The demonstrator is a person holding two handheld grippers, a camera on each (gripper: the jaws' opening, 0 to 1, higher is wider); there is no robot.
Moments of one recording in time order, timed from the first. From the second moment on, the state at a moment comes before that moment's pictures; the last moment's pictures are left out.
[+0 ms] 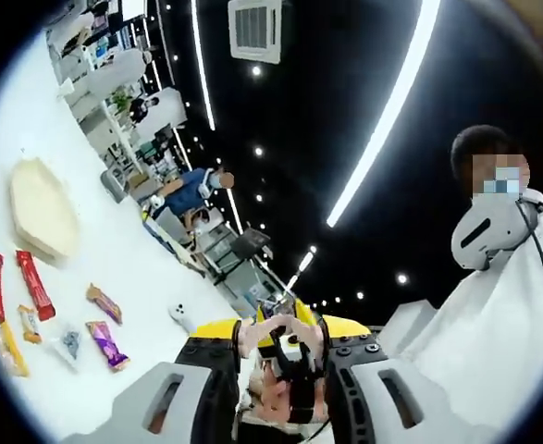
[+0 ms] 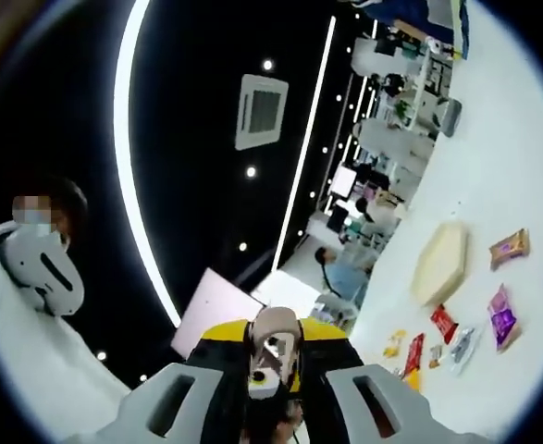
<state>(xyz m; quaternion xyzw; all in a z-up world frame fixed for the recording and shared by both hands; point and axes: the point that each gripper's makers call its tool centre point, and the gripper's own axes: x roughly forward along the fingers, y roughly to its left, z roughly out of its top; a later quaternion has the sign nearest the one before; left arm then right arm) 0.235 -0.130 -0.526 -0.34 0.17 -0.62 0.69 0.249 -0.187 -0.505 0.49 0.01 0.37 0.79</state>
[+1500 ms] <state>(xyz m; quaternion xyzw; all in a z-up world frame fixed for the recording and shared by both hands) 0.179 -0.154 -0.541 0.06 0.24 -0.80 0.54 0.212 -0.137 -0.498 0.27 0.02 0.47 0.84</state>
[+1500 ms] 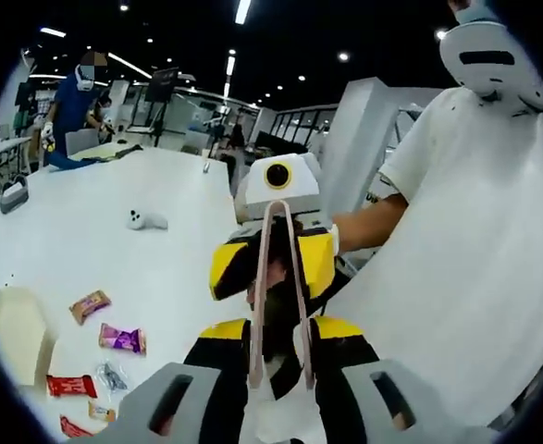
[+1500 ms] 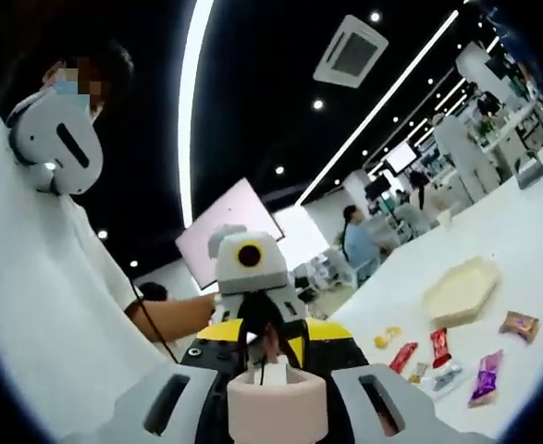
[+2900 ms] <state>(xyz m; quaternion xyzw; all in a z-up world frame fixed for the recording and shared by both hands) 0.156 -0.143 -0.560 0.09 0.32 -0.81 0.48 0.200 -0.122 -0.502 0.23 0.06 0.51 0.83</state>
